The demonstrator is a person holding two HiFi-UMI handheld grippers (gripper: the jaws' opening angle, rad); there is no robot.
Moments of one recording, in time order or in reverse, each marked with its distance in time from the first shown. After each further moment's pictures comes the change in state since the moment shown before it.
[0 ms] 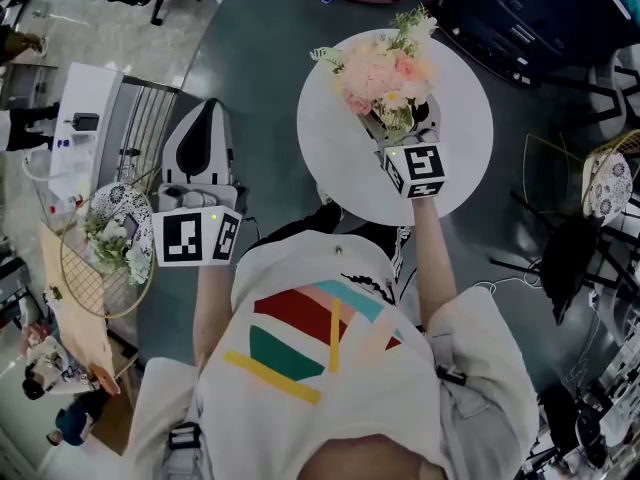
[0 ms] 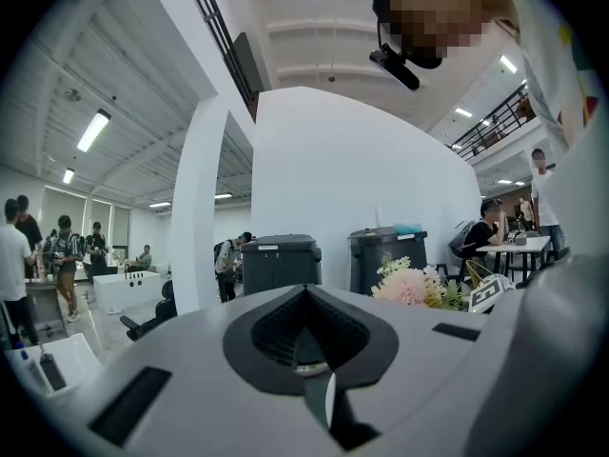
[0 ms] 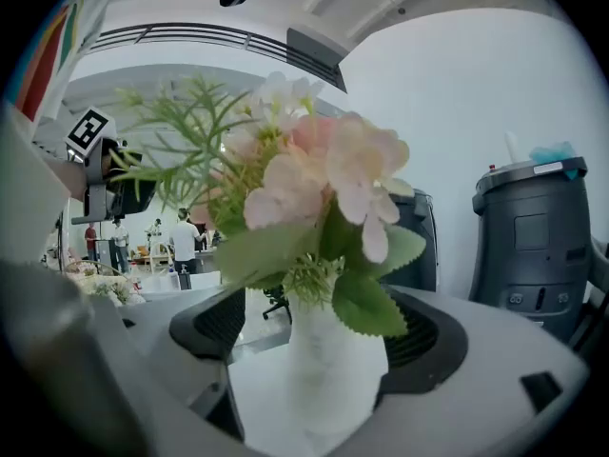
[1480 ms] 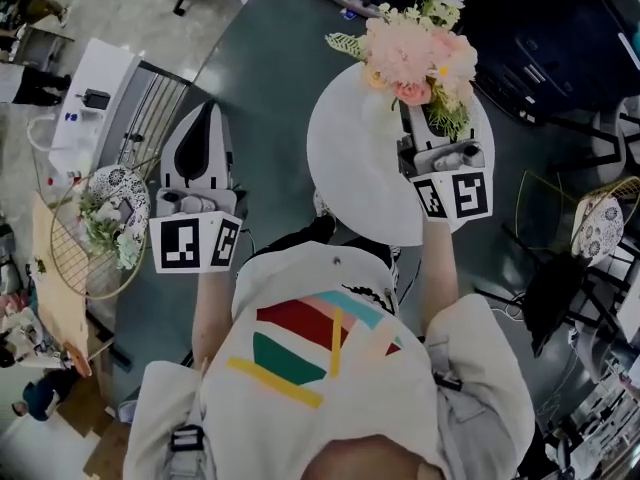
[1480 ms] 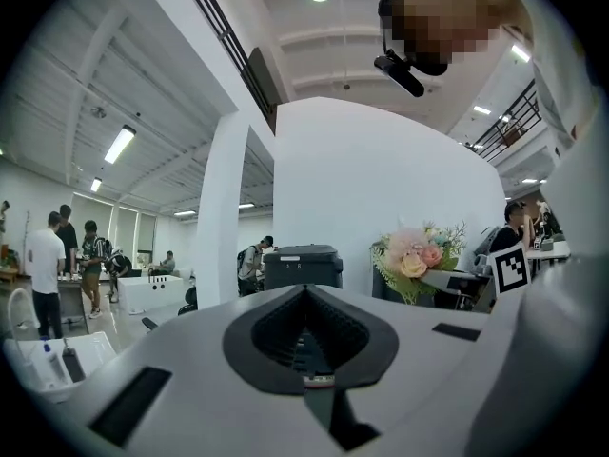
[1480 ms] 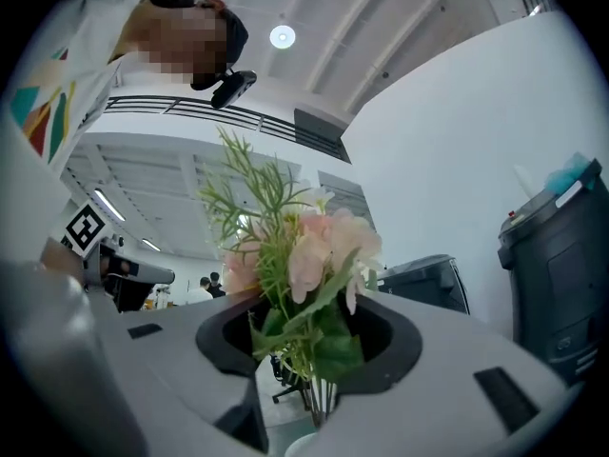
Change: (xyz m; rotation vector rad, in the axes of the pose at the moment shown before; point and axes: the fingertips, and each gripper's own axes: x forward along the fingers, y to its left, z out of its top) left arm -0.019 0.021 0.032 -0.031 -0.059 0.138; right arm -0.022 -0.001 0.169 0.035 -0.443 0.110
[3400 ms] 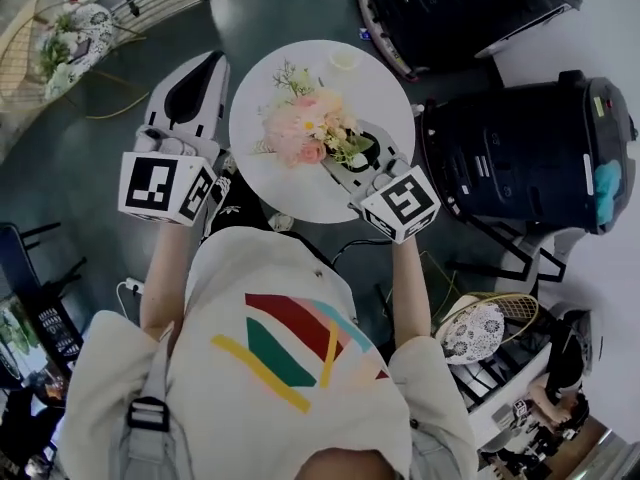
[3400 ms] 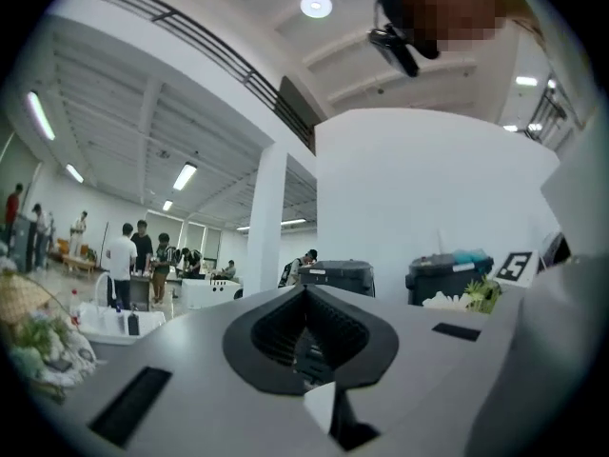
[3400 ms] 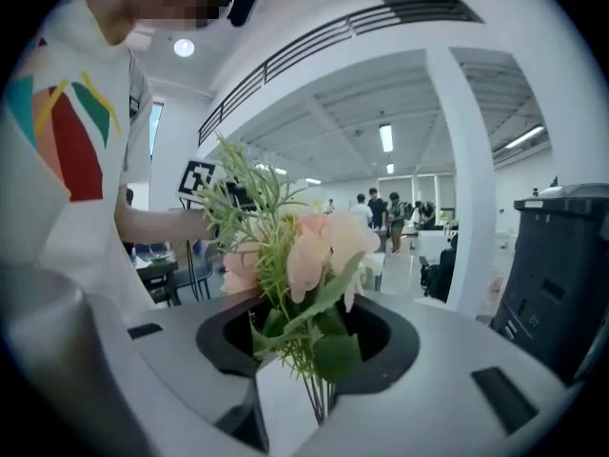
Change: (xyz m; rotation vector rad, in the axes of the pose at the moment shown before) left arm -0.104 -0.169 -0.008 -0.065 -0.103 0.399; right arm -0.191 0.062 -0.047 -0.091 0.575 1.048
